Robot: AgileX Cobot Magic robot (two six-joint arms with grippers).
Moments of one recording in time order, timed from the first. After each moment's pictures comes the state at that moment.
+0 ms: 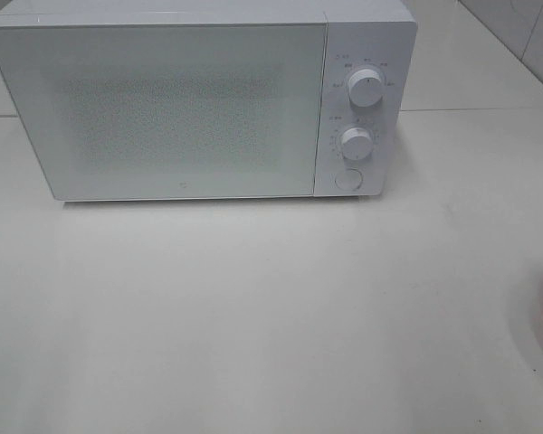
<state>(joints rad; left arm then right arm) 0.05 0.00 -0.51 -0.15 1.05 0.10 0.08 0.38 -0.36 -0.09 0.36 0.13</state>
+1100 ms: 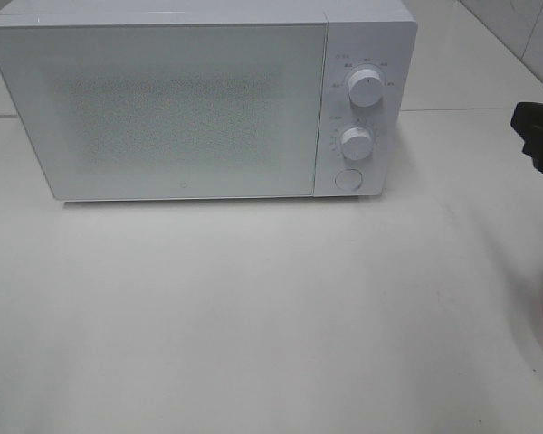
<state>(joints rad) 0.05 0.00 -0.51 -0.15 1.05 0.10 0.08 1.09 -0.32 -0.09 -0.49 0.14</state>
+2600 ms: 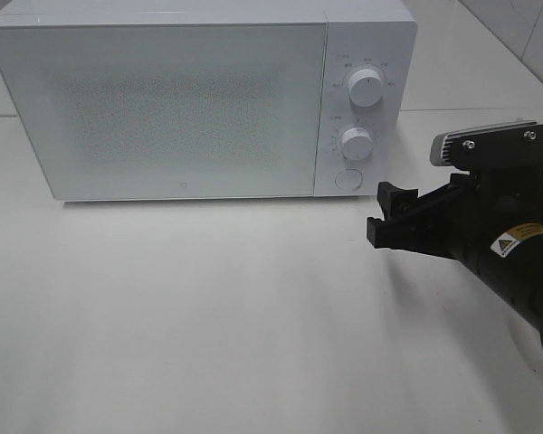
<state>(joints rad) 0.05 0.00 -0.51 -0.15 1.05 0.10 0.65 1.63 -0.31 0.57 -1.03 -0.22</state>
